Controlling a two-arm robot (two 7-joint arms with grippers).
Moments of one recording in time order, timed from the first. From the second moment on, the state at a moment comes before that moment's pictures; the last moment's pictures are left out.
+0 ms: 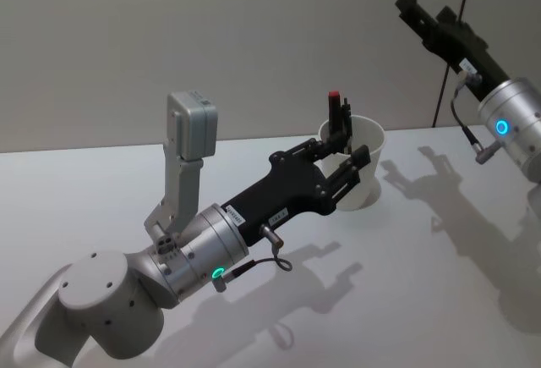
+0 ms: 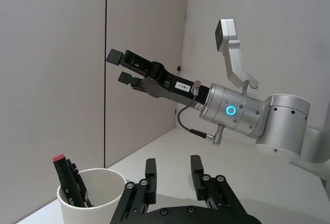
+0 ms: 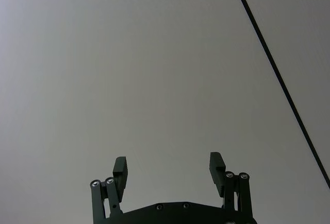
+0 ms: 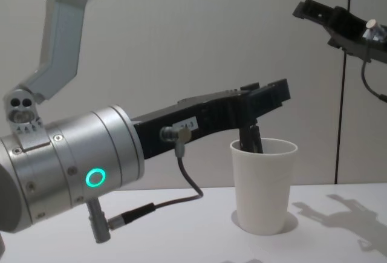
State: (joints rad) left arm -0.20 0.31 0.41 -1.66 -0.57 0.05 -0.52; right arm 0.42 0.23 -0.25 -1.46 0.84 0.08 0.15
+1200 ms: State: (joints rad) left arm -0.21 0.34 0.43 -1.65 -0.42 0.03 -0.30; right arm 0.26 0.27 -0.24 -1.58 0.64 0.07 0.12
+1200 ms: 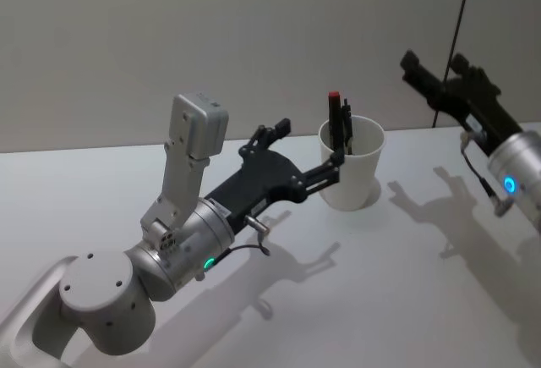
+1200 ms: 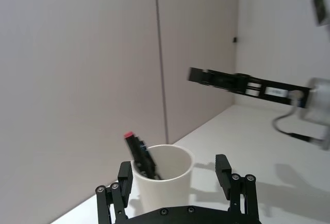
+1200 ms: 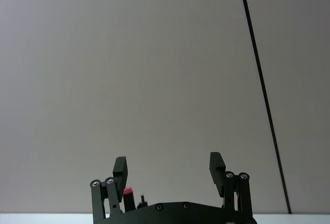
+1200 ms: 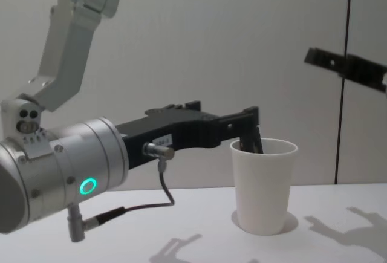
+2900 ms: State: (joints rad) left arm -0.24 0.38 0.45 -1.63 -0.20 0.01 -0.01; right arm -0.01 0.34 -0.23 -1.77 0.29 0.03 0.07
